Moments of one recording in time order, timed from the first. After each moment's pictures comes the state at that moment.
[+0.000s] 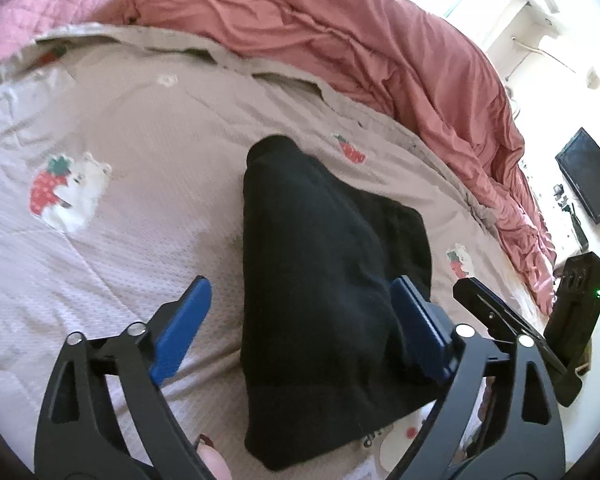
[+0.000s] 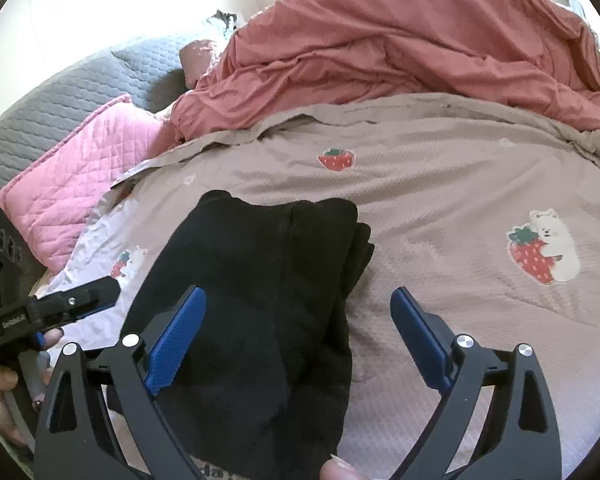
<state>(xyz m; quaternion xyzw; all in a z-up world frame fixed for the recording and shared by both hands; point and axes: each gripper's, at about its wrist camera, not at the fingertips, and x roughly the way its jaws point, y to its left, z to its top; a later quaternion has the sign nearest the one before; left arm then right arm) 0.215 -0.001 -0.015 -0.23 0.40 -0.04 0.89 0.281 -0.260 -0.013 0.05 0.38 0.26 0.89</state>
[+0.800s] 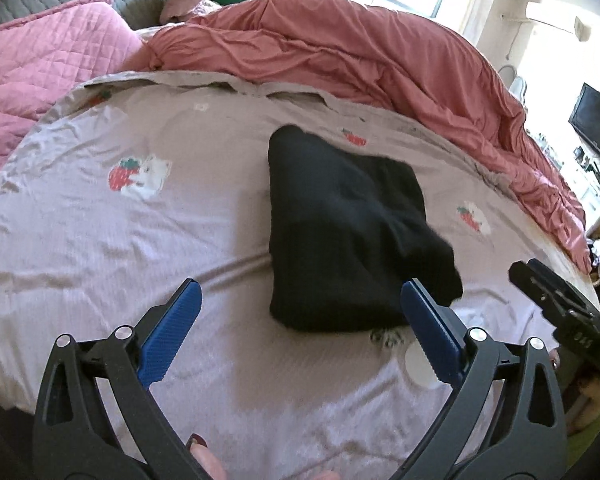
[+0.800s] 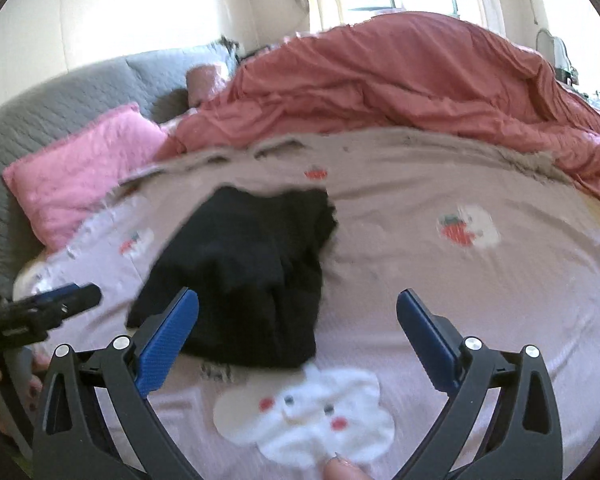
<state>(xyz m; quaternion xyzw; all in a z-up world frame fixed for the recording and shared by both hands) 0.105 -0.043 -0.006 -0.13 0.37 0.02 0.92 0.165 -0.303 0.003 0.01 0.33 0.22 0.92</state>
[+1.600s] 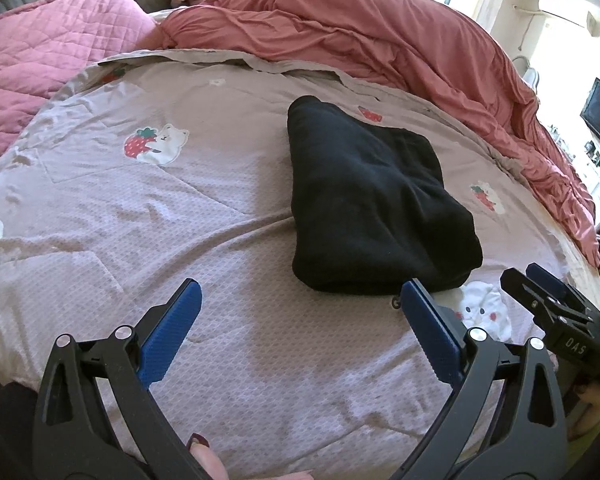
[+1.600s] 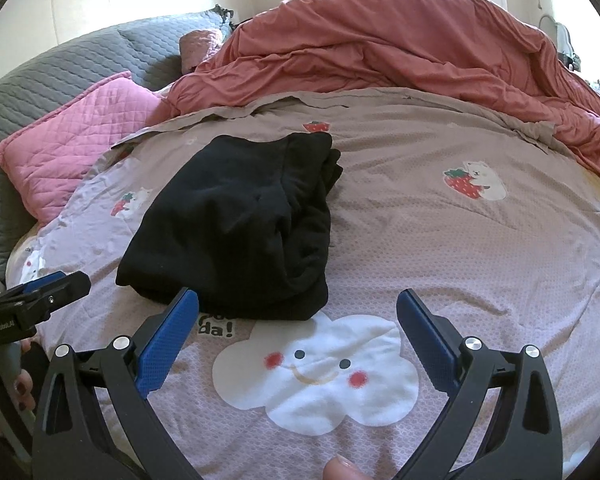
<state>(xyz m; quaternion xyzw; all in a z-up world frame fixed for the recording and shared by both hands) 0.090 -0.042 -0.022 -0.13 0.40 0.04 0.91 0.154 -0.288 -0.022 0.00 0.37 0.21 0.90</state>
